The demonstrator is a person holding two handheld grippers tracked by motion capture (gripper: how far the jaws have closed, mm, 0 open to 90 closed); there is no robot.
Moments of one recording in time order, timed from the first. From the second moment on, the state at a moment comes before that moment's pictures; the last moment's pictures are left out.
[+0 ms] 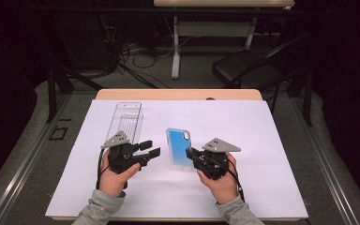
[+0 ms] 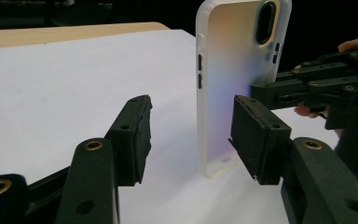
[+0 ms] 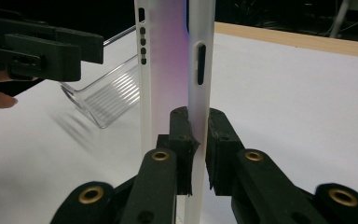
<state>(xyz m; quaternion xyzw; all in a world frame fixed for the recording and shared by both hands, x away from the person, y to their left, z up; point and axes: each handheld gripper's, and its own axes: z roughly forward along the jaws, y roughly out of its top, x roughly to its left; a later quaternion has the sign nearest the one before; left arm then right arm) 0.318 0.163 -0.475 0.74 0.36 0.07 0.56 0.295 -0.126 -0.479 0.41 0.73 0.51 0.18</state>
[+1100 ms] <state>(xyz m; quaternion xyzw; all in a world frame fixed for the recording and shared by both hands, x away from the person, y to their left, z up) 0.347 0.150 -0.456 0.73 0.37 0.14 0.56 0.312 -0.096 -0.480 0.45 0.70 0.51 0.23</state>
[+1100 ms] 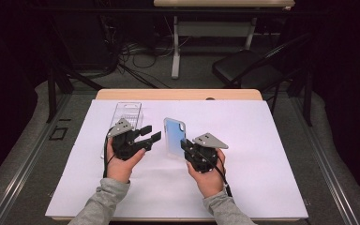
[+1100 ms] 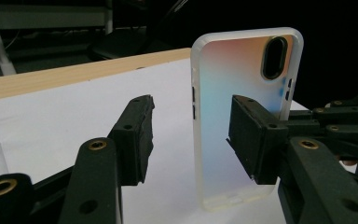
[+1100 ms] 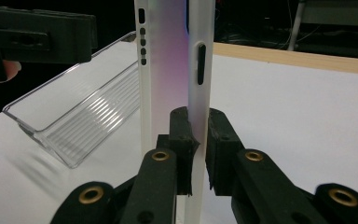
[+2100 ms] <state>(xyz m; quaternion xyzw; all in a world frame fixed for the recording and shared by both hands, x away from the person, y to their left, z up) 0.362 0.152 -0.459 0.72 0.39 0.15 0.55 0.316 -0.070 -0.483 0.45 0.70 0.49 0.26</state>
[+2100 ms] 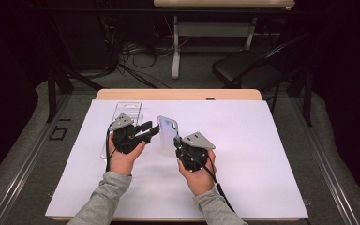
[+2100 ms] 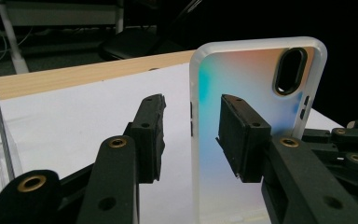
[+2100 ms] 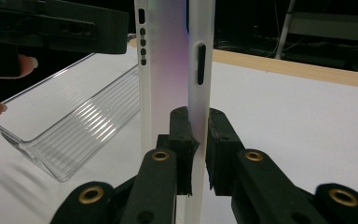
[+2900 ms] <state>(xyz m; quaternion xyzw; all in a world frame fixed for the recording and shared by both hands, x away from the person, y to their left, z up) 0.359 0.156 -0.460 0.72 0.40 0.14 0.56 0.308 -0.060 -0.487 0.44 0.70 0.50 0.26</state>
